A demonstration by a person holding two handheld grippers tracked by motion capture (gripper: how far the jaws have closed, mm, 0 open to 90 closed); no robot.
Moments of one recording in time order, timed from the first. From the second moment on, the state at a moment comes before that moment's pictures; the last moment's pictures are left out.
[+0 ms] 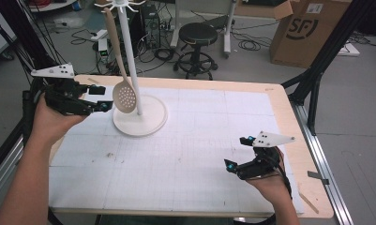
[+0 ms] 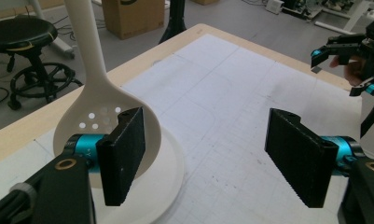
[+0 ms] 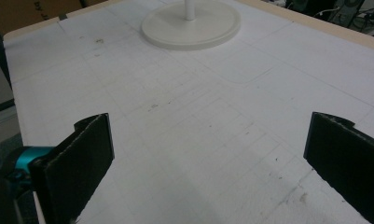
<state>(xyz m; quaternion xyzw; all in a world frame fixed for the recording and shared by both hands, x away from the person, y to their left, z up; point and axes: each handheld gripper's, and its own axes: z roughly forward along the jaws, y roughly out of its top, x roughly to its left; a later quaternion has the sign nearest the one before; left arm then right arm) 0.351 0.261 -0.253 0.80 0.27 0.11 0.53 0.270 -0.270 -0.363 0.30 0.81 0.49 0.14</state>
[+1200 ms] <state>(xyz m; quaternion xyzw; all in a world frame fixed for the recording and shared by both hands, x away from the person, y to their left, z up) 0.311 0.268 -0.338 0.79 0.25 0.07 0.55 0.276 -0.262 -0.375 0.31 0.81 0.48 0.12</state>
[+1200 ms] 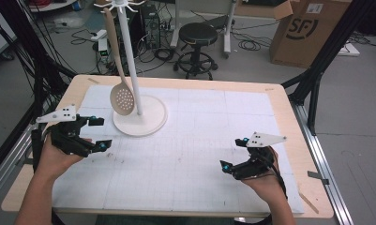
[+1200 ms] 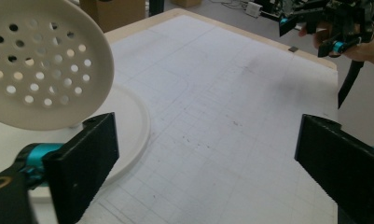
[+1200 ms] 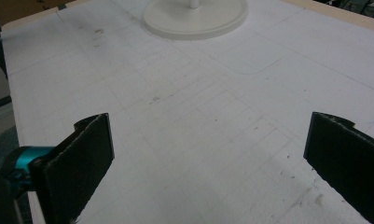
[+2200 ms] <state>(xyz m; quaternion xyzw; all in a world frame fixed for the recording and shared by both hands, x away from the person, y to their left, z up) 0.310 0.264 -0.357 0.80 0.26 0.10 0.54 0.279 -0.260 -0.380 0.31 0.82 0.47 0.12</state>
